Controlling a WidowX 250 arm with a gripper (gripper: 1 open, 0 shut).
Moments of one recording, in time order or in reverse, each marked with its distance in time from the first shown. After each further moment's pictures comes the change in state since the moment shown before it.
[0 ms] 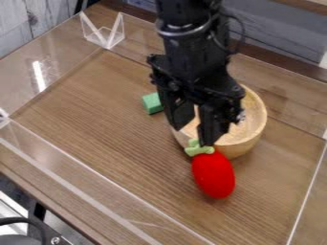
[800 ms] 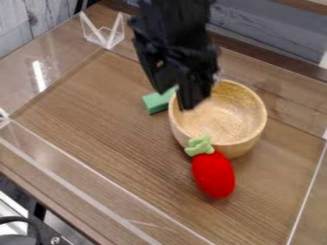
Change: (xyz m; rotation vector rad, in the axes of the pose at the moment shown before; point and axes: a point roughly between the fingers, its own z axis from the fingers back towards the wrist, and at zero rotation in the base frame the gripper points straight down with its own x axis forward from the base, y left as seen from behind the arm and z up) arm 0.006 0.033 0.033 0.029 -0.073 -0.012
